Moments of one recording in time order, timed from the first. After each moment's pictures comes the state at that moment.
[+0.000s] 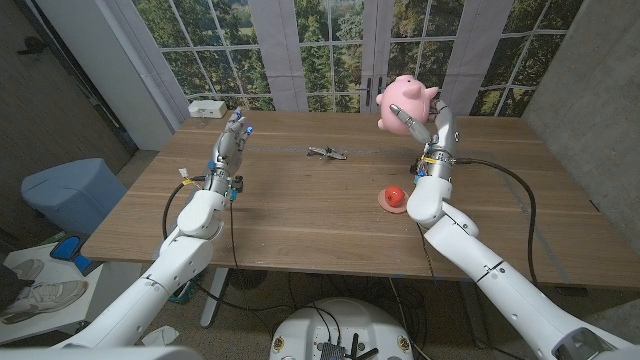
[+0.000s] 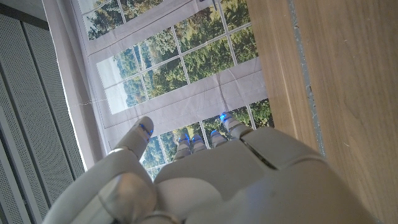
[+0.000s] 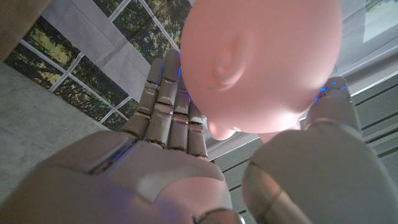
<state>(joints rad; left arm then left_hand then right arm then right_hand) 1.05 0.55 0.26 -1.55 -0.57 -0.46 0.12 0.20 0.15 0.65 -0.03 0.18 -0.04 -0.08 0.18 0.17 -0.13 -0.09 0.19 0.17 -0.17 -0.03 0.18 0.17 0.00 -0.03 0.20 0.17 -0.97 -0.40 -0.46 -1.78 -0.24 -0.10 -0.99 0.72 -0.34 0.33 -0.16 0.24 0.64 0.21 0.59 0.21 0.76 0.13 0.48 0.85 0.81 0.04 0.63 1.21 0.38 -0.04 1.18 0.18</state>
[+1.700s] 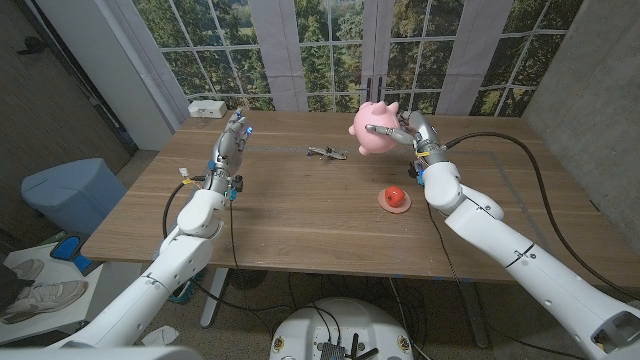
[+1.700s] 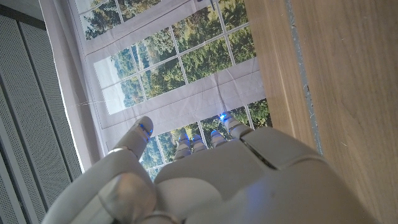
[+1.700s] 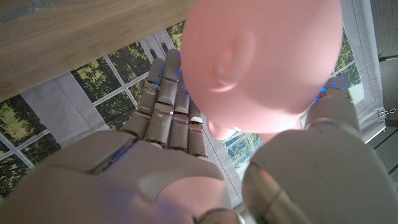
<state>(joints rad) 1.04 0.55 0.26 -1.54 -0.57 -0.45 0.12 0.20 0.14 0.65 -0.03 0.18 -0.04 -0.08 0.18 0.17 -0.13 -0.09 0.19 0.17 -0.17 -0.03 0.18 0.17 0.00 -0.03 0.20 0.17 -0.91 -0.64 -0.49 -1.96 -0.11 -0.35 -0.41 0.72 -0.34 0.33 -0.16 0.24 0.65 0.21 0.57 0.23 0.76 0.12 0.46 0.88 0.81 0.04 0.62 1.21 0.37 -0.04 1.18 0.18</state>
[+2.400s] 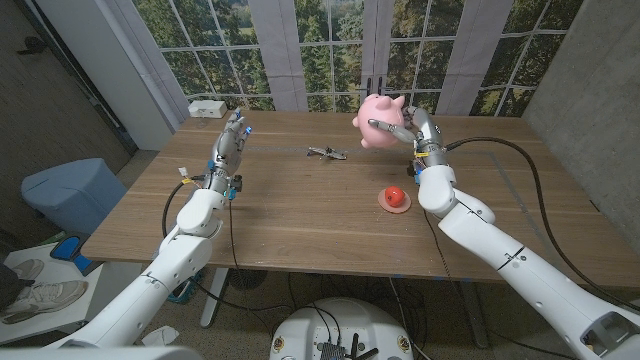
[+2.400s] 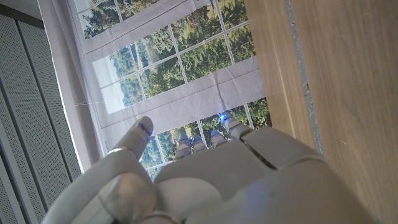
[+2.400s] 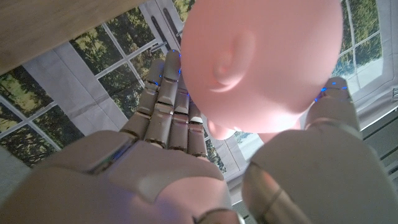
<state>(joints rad) 1.03 0.55 0.26 -1.53 -0.58 -0.45 0.11 0.20 0.14 0.65 -0.03 0.18 -0.04 -0.08 0.18 0.17 -0.14 -0.09 0.19 0.17 -0.17 -0.03 0.18 0.17 0.00 -0.03 0.20 0.17 -0.92 -0.54 -0.51 -1.86 -0.20 -0.24 -0.66 0.72 -0.34 0.32 -0.16 0.24 0.65 0.21 0.57 0.23 0.76 0.12 0.46 0.88 0.81 0.04 0.62 1.22 0.37 -0.05 1.18 0.18</state>
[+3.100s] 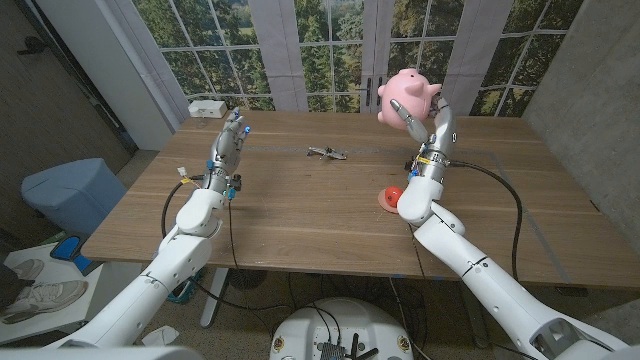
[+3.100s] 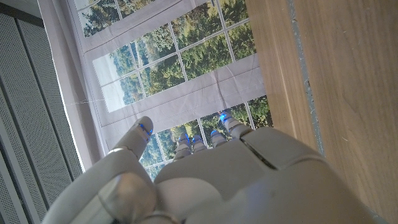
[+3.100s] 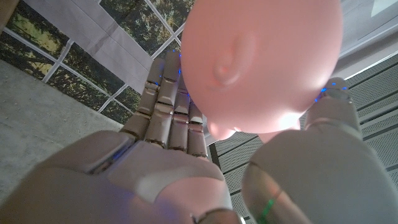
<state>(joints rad) 1.04 0.55 0.25 -1.53 -0.57 -0.45 0.12 0.20 0.14 0.65 -0.03 0.18 -0.04 -0.08 0.18 0.17 -0.14 -0.09 0.19 0.17 -0.17 -0.03 0.18 0.17 0.00 -0.03 0.20 0.17 -0.93 -0.35 -0.48 -1.68 -0.28 -0.01 -1.05 0.72 -0.34 0.32 -0.15 0.24 0.65 0.21 0.57 0.24 0.77 0.13 0.46 0.88 0.81 0.04 0.62 1.22 0.37 -0.04 1.18 0.18</state>
